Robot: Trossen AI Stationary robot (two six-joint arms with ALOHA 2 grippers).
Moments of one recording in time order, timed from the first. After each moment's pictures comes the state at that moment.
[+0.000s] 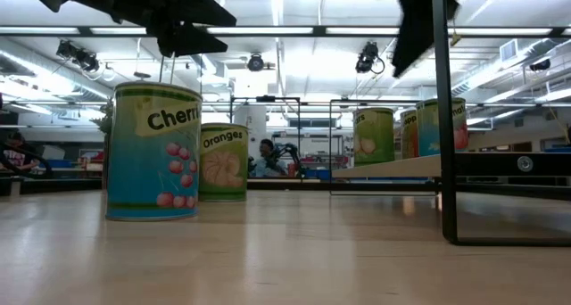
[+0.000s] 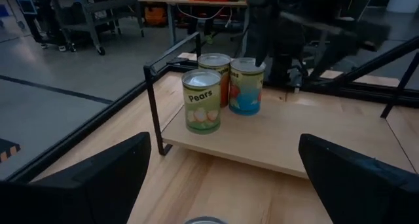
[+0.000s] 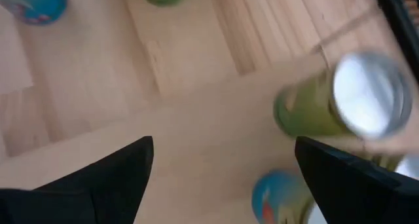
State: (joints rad) left arm -0.20 1.06 0.53 0.32 -0.55 -0.14; right arm 0.24 1.44 1.24 -0.98 0.39 0.50
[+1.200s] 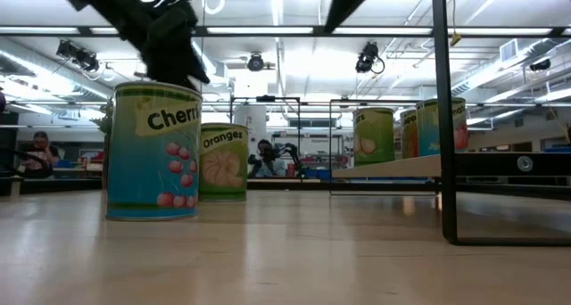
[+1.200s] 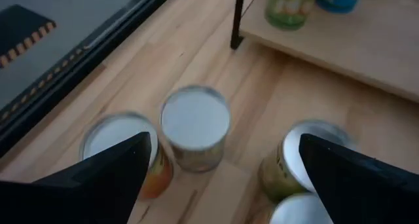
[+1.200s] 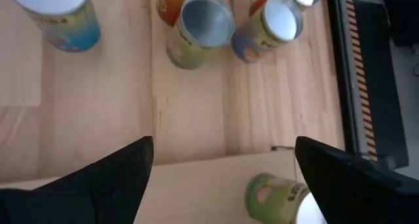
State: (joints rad) left arm 0.22 1.01 0.72 -0.38 -0.21 -0.18; right arm 0.25 1.76 1.74 -1.13 0.46 0.14
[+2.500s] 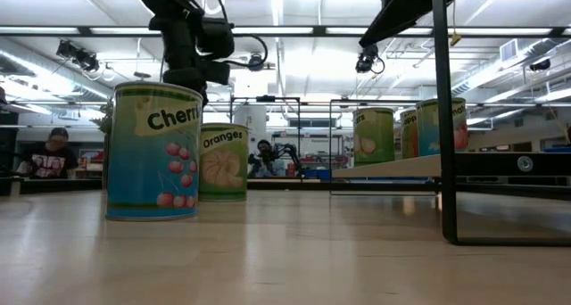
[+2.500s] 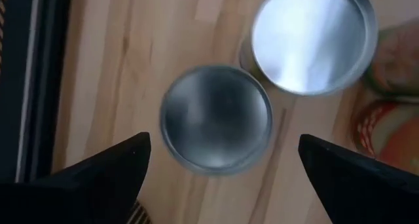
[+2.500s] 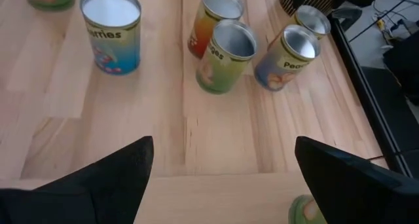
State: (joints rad) left arm 0.60 1.55 1.19 -0.92 0.00 0.41; right arm 0.36 1.34 1.03 -0.49 0.51 0.10
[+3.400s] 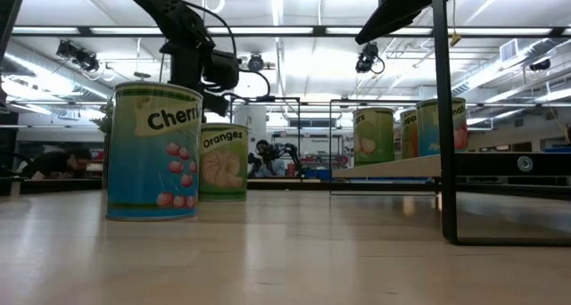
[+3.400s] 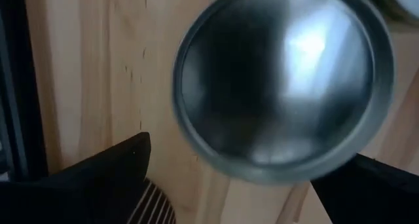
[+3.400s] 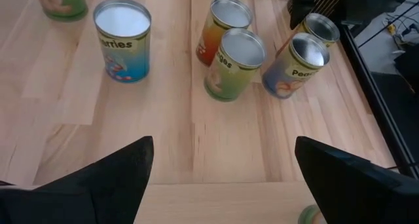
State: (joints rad) left arm 0.64 1.70 1.19 -0.94 -0.09 0.51; right arm 0.35 1.34 1.03 -0.46 0.47 0.09
